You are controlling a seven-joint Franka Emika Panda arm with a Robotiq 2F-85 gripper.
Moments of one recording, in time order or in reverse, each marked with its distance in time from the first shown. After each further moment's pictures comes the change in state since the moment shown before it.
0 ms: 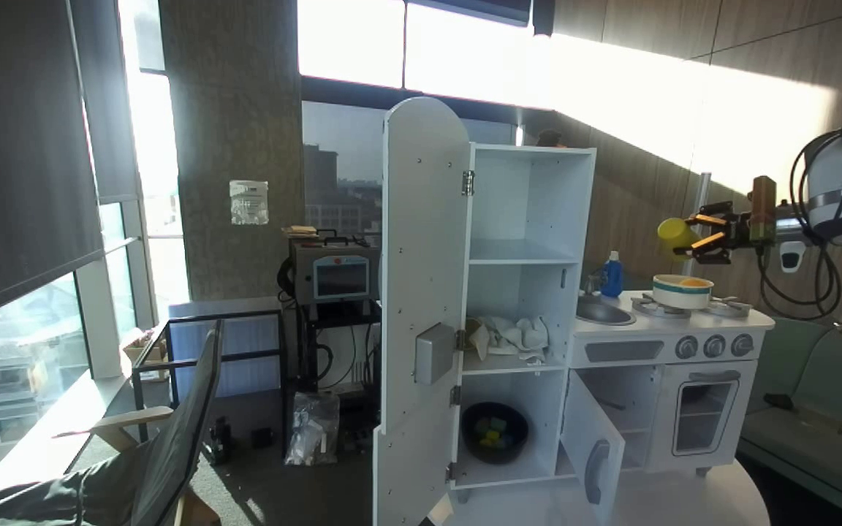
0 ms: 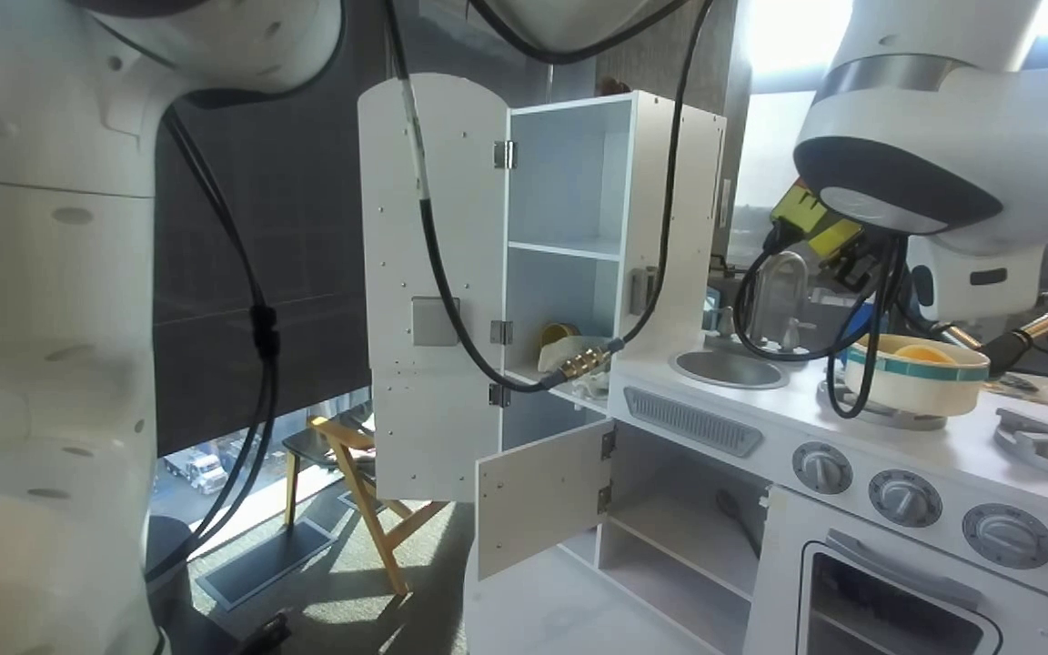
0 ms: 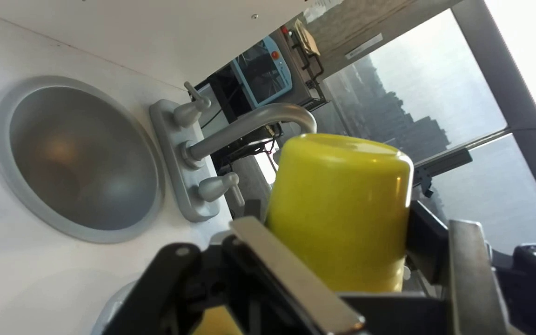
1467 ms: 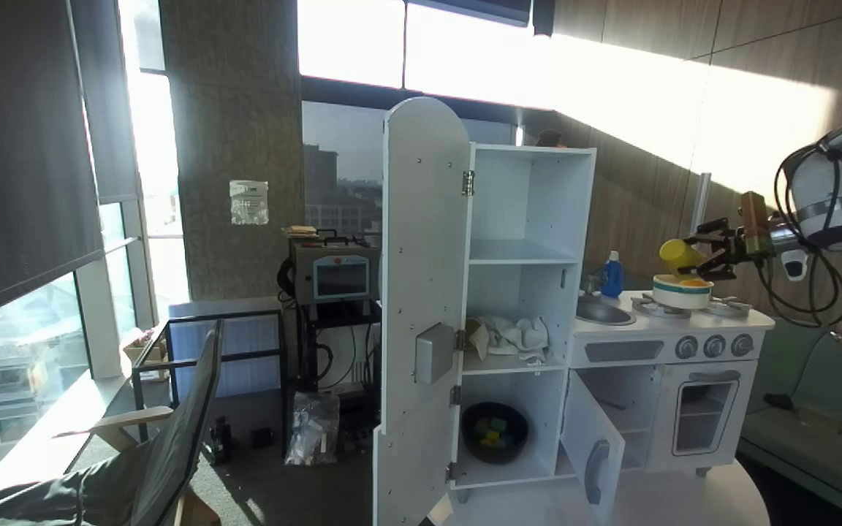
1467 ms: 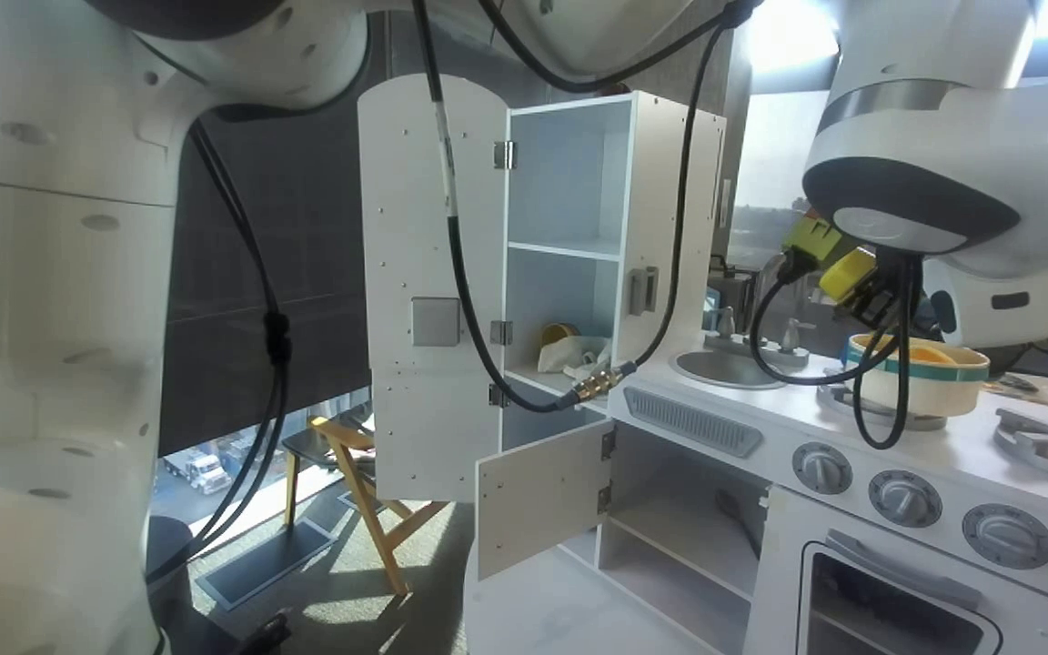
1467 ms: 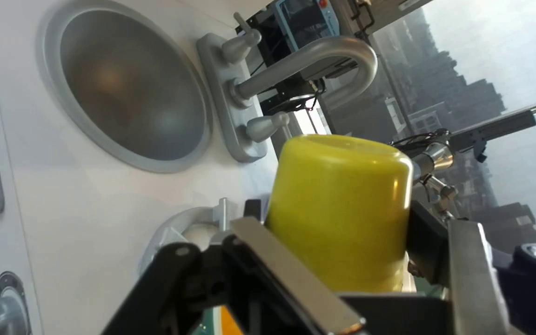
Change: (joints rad) arm 0.004 0.052 -0.002 0.029 -0.133 0.080 0.043
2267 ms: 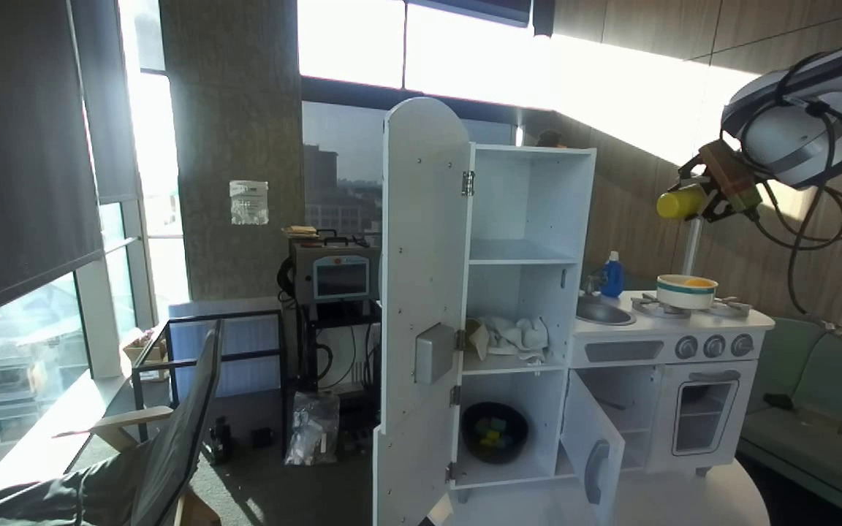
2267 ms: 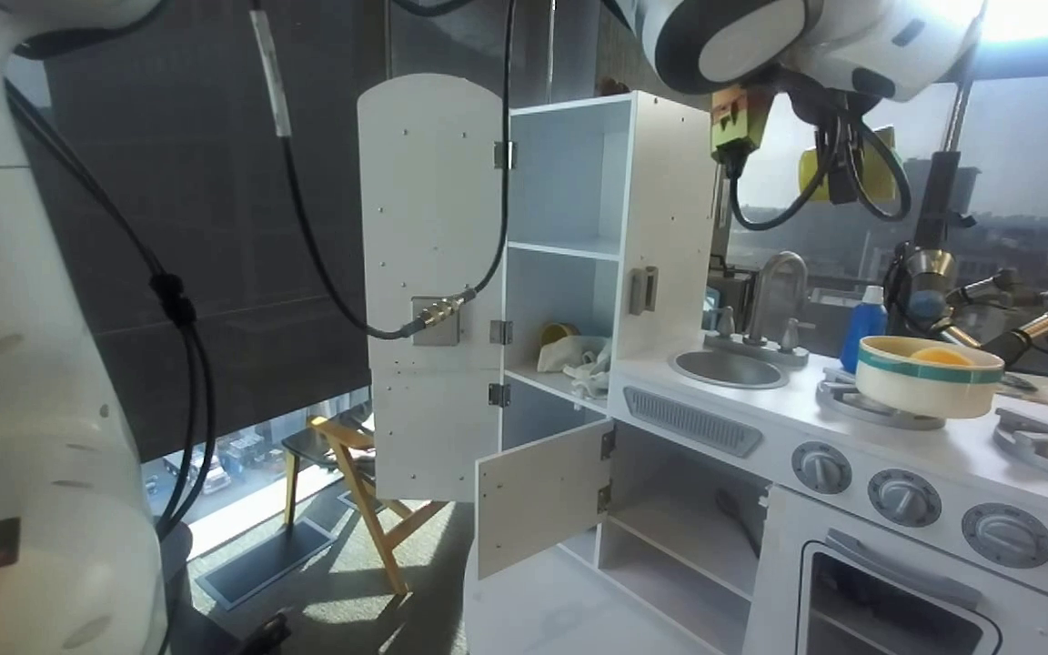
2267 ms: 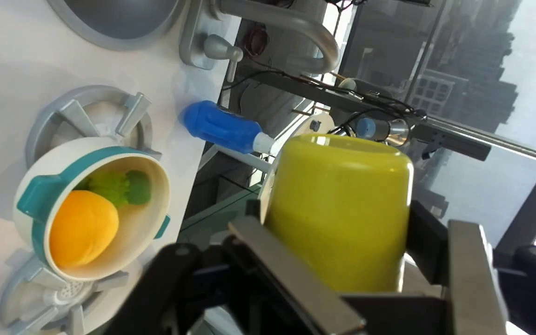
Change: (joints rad) arm 0.153 -0.308 0.136 -0.098 -0.677 0.533 0.059
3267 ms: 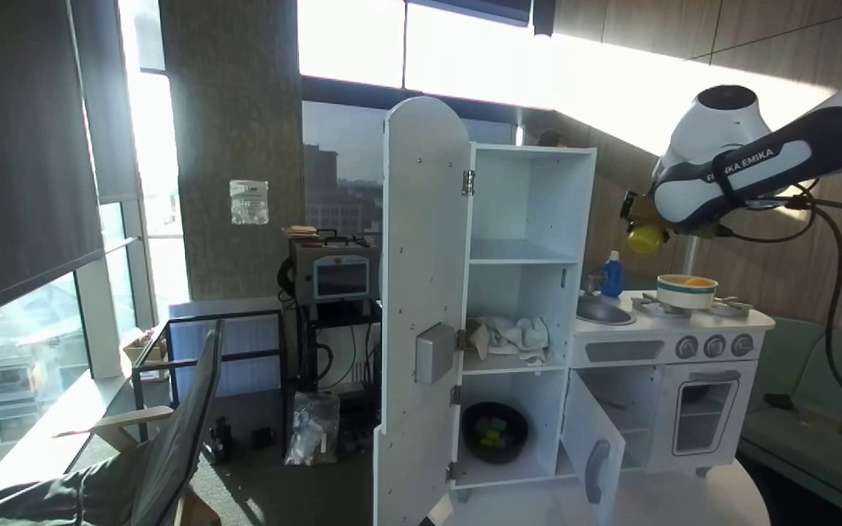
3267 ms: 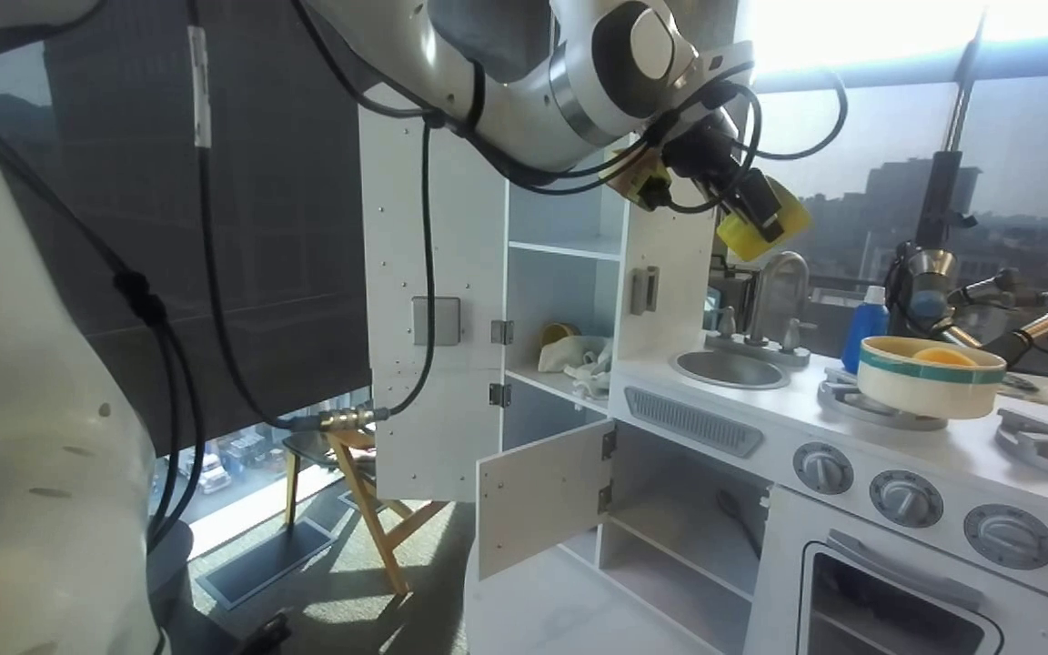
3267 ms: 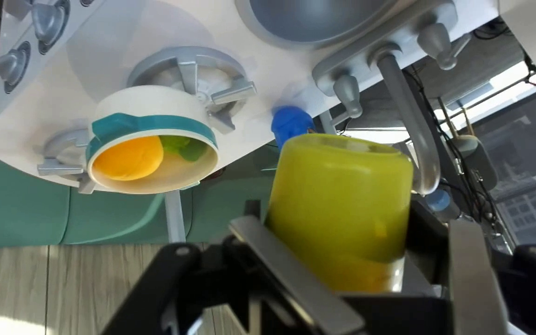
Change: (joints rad) arm -0.151 -0.059 0.325 -0.180 -1.120 0.071 0.453
